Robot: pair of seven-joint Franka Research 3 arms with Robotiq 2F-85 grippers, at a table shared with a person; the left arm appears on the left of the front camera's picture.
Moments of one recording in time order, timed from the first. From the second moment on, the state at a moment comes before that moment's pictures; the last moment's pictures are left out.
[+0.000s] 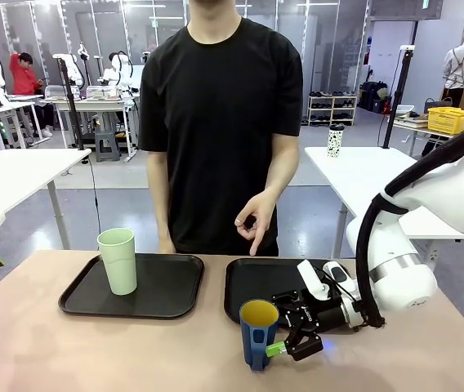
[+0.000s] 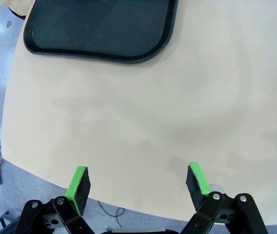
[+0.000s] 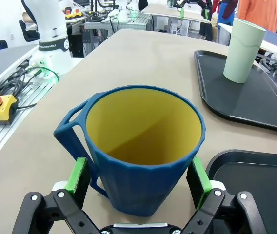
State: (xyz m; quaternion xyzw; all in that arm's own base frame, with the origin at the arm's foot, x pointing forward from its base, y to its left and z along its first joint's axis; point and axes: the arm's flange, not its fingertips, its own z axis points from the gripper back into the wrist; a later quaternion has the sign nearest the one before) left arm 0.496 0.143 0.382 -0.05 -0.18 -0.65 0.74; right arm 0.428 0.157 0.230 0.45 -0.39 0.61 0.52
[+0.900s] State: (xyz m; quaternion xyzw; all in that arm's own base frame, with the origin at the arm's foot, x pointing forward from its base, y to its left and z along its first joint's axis) left arm 0.496 0.143 0.382 -0.05 -0.18 -0.65 0.74; right arm 0.426 0.171 0.217 0.48 -0.40 0.58 0.52
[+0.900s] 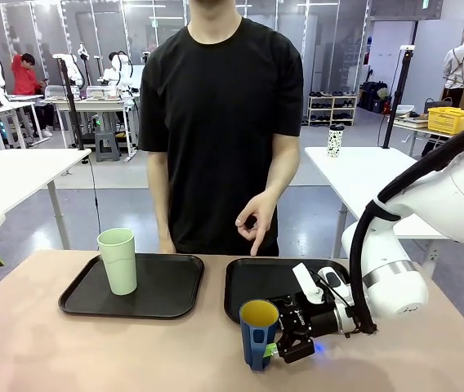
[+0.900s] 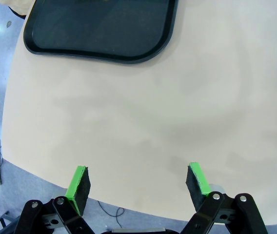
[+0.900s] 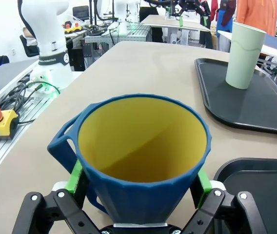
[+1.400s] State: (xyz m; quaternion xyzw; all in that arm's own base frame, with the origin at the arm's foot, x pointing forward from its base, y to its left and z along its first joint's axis) left arm 0.496 0.143 0.382 -0.05 -0.18 -0.65 0.74; right arm 0.428 0.171 0.214 0.48 -0.41 0.57 0.53
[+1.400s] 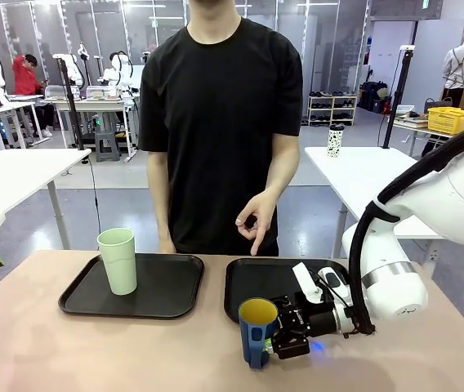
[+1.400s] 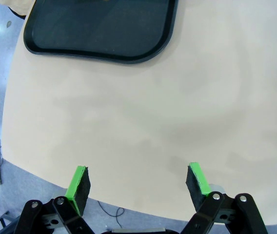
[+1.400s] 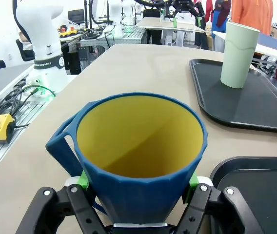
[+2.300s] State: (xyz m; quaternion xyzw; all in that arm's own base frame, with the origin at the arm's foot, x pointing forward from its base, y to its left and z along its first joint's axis) left arm 0.496 0.143 0.382 -0.05 -0.18 -0.65 0.74; right arm 0.425 0.170 0.276 0.45 -0.42 0.59 0.52
